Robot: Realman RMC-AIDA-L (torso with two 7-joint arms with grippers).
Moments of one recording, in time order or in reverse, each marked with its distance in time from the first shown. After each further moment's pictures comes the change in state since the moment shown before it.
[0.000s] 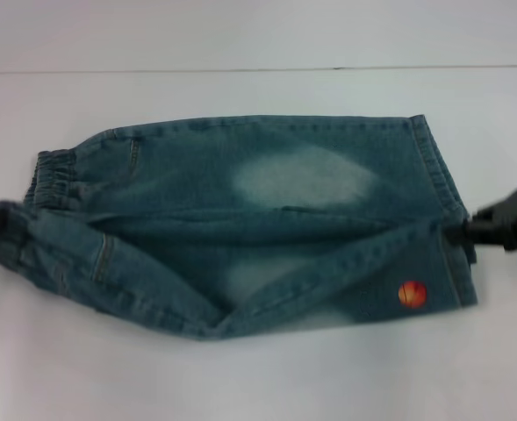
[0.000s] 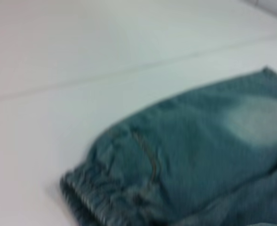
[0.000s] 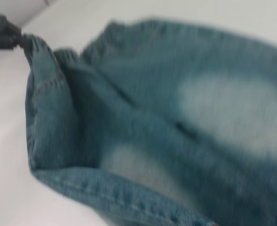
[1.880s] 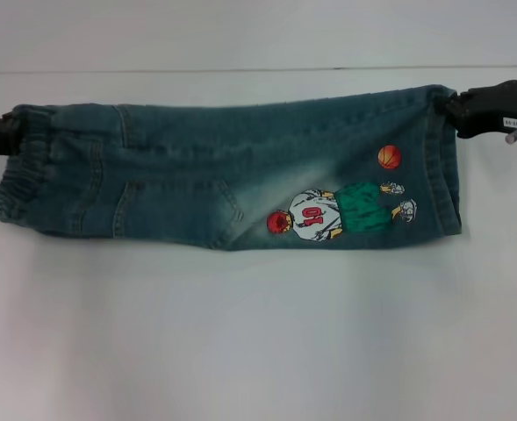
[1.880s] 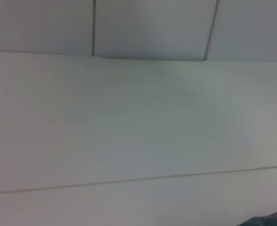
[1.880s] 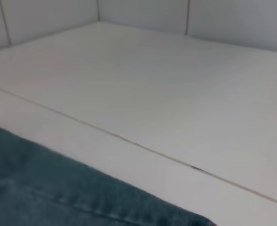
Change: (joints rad) left arm -0.035 -0.123 0.233 -0.099 -0.271 -0.670 -0.097; right arm 0.028 0.027 -0.063 0.339 0.323 0.830 -0.391
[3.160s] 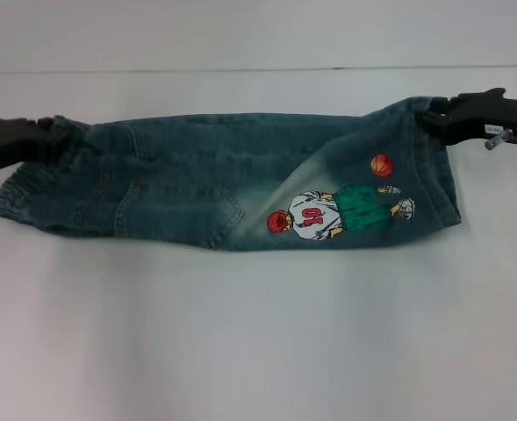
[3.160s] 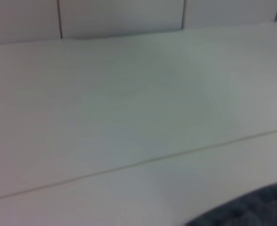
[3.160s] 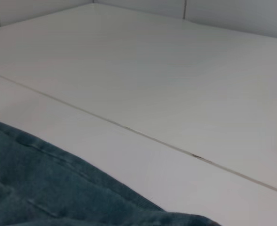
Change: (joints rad) left arm -0.056 0.013 0.146 -0.071 0.077 -0.110 -0.009; right arm 0.044 -0.007 -0.044 0.104 0.006 0.112 -0.018
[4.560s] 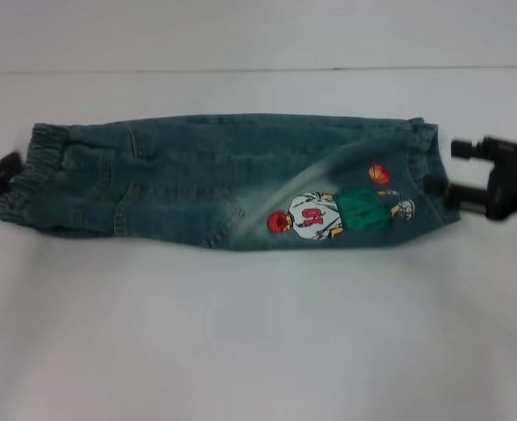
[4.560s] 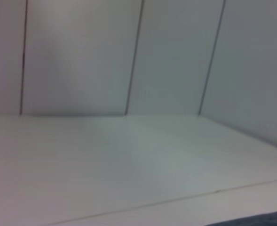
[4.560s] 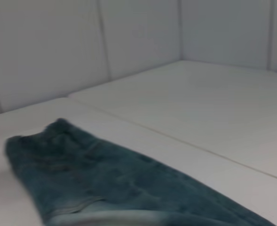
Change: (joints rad) left arm 0.283 -0.009 -0.292 0.157 -0.357 0.646 0.312; right arm -0.296 0.009 0.022 -0.231 0.220 -0.538 -0.205
